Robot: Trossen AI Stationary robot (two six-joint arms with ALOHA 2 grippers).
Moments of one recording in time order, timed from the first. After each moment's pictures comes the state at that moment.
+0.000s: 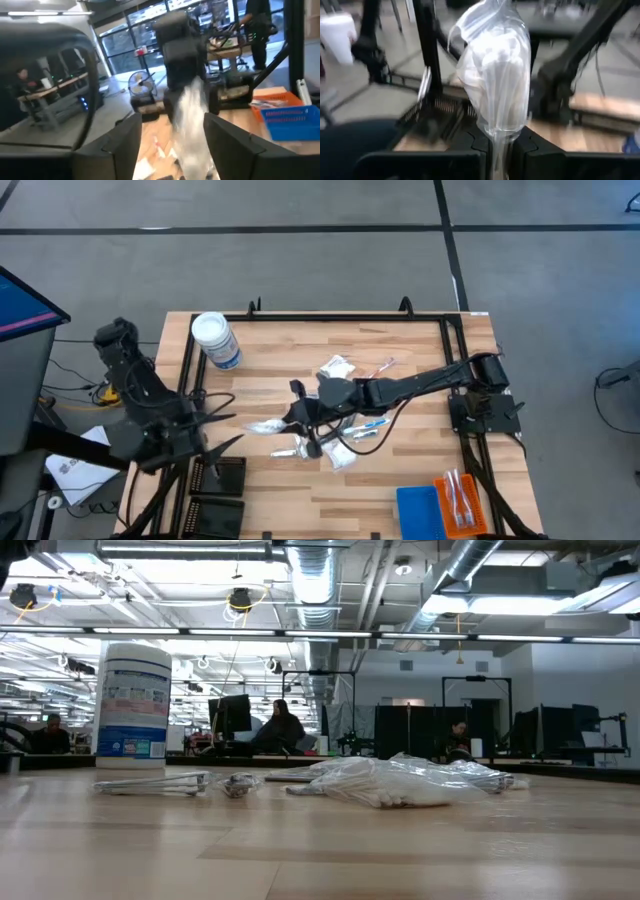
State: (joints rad) left arm -1.11 1.07 0.76 0.58 -1.50 0.50; right arm 0.19 1.88 1.53 0.07 -0.10 -0.04
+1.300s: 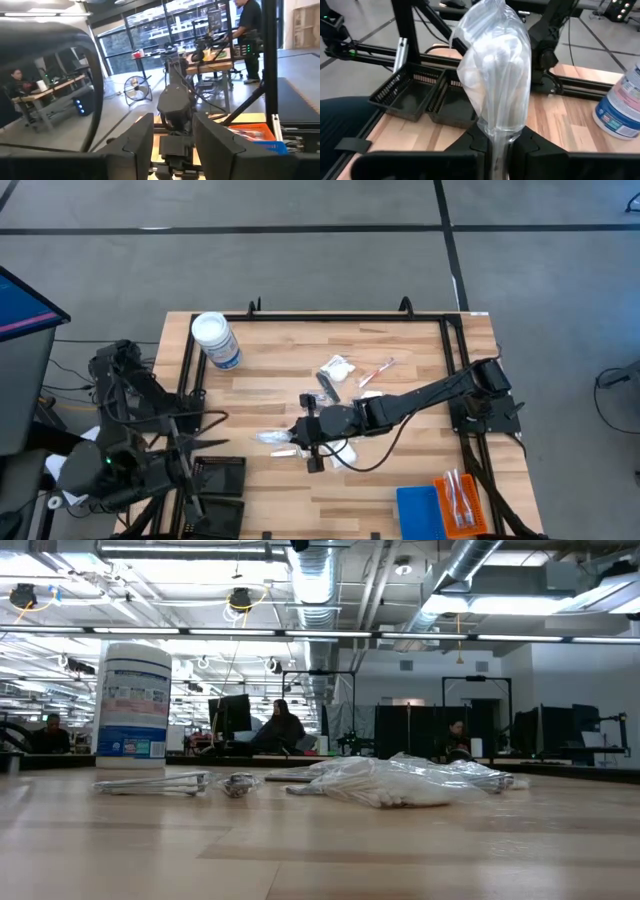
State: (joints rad) left arm -1.14 1.38 1.41 0.31 -1.55 0.54; right arm 0.29 1.89 1.51 0.00 0.17 -0.03
